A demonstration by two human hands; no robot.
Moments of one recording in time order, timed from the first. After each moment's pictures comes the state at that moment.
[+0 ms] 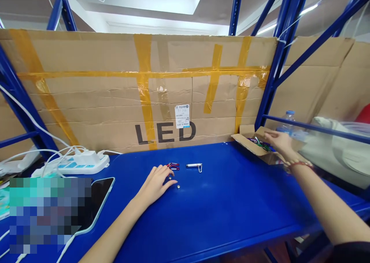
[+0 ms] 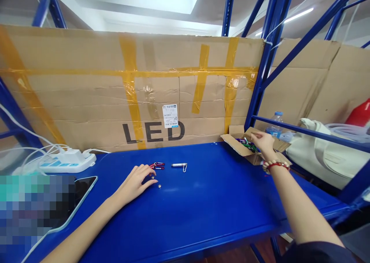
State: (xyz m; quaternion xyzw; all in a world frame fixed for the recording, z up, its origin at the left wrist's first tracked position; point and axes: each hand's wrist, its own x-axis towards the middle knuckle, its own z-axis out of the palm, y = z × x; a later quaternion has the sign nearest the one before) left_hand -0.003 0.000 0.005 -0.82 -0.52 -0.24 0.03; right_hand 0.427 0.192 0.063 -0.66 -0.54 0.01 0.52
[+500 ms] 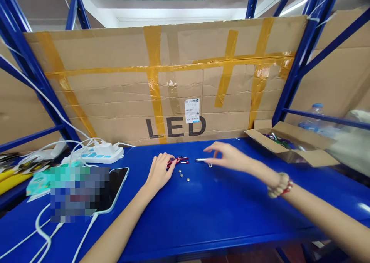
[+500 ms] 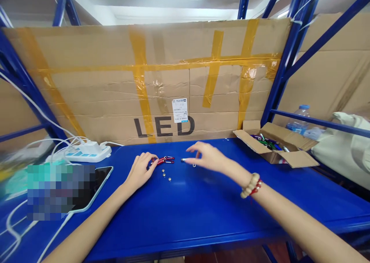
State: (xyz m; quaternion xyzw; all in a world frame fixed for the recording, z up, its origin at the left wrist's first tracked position) left_hand -0.009 0.001 0.009 -0.72 -0.62 -0.29 0.09; right_hand 0.246 0.099 0.048 -0.30 -0.91 0.14 0.25
